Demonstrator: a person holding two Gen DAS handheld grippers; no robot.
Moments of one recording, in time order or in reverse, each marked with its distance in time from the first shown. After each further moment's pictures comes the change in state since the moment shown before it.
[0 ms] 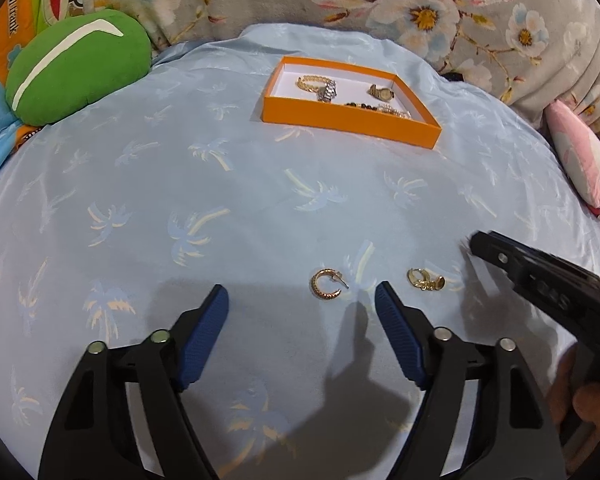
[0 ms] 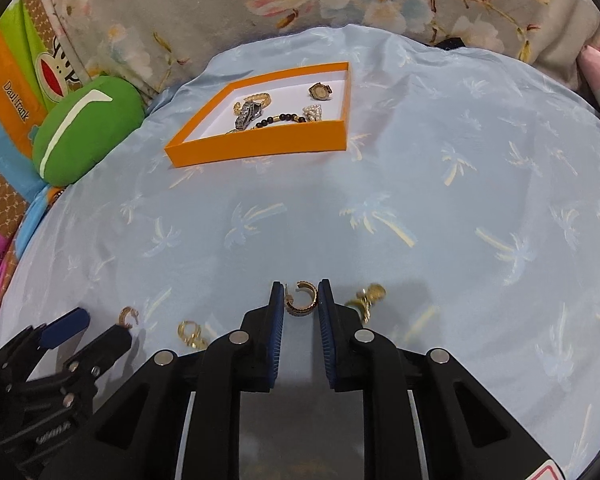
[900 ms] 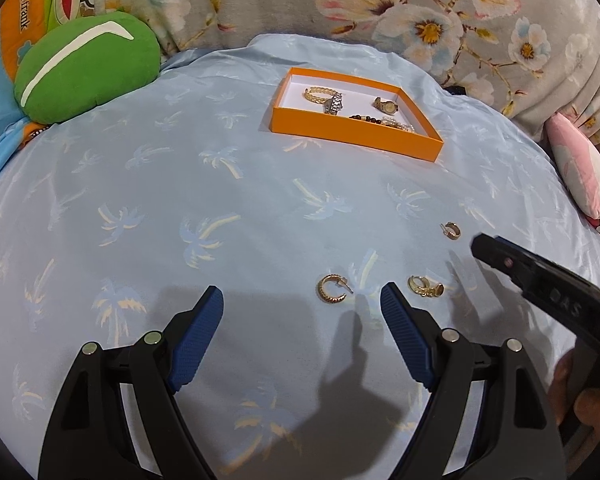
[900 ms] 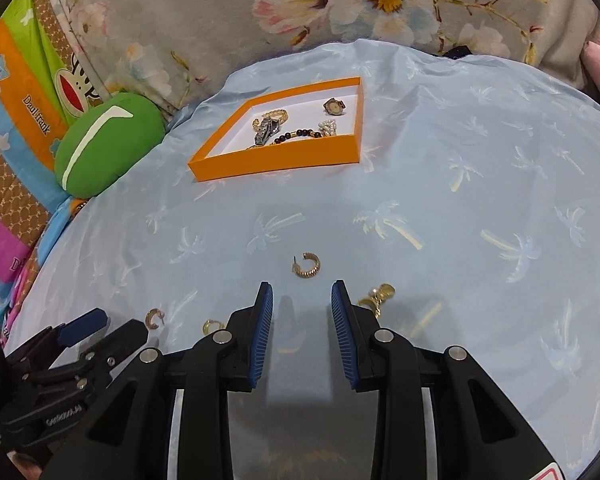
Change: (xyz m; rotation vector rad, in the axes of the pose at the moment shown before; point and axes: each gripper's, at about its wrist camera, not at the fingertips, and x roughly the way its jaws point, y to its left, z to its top) left arm -0.011 0.010 0.000 -0.032 -0.044 -0.011; right arm 0.005 0.005 0.013 -0.004 -0.045 0.054
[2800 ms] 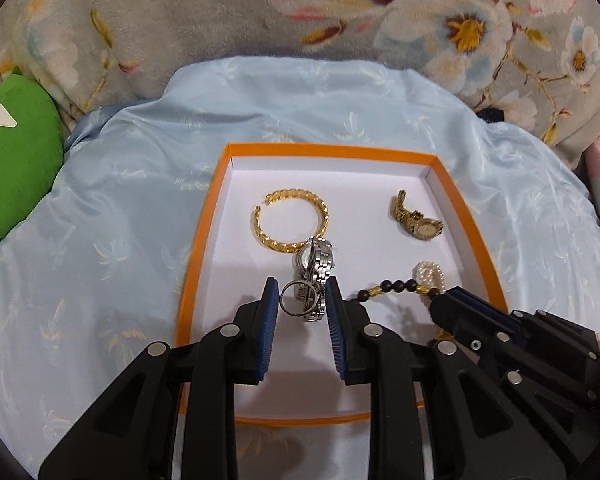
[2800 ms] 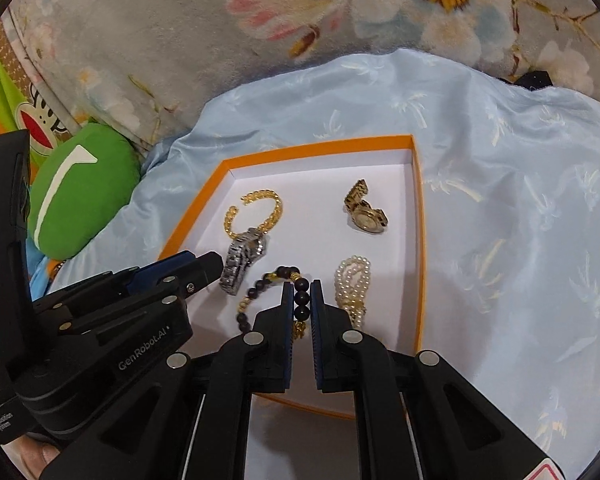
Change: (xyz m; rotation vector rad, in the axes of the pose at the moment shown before) left arm 0.168 -0.043 0.200 0.110 0.046 0.006; right arm 0.132 -0.011 0.156 0.012 0.030 0.075
